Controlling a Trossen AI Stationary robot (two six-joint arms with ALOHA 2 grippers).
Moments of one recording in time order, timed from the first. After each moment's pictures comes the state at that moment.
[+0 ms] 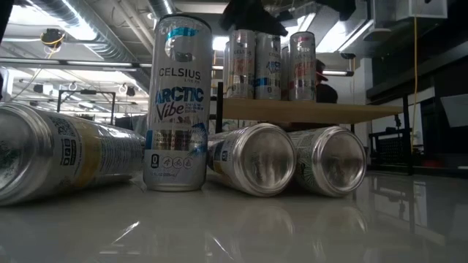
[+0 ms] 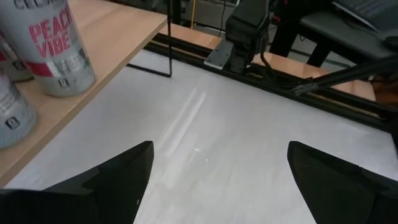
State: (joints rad) left arm -0.24 1.82 1.51 -0.23 -0.53 -0.43; right arm -0.24 0.81 0.82 -0.05 -0.27 0.02
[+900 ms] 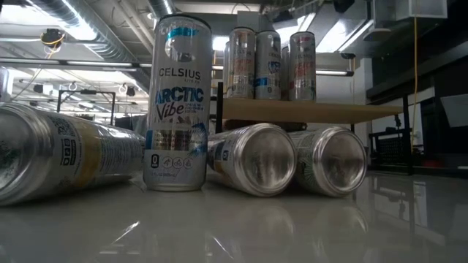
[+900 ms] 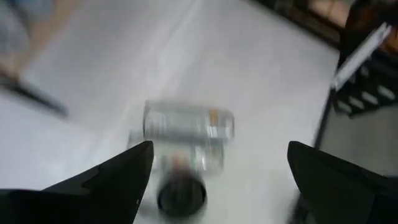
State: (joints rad) left arm -0.41 1.82 2.04 -1.20 -0.38 -0.88; right arm 0.08 0.92 0.82 -0.06 -0.27 0.11
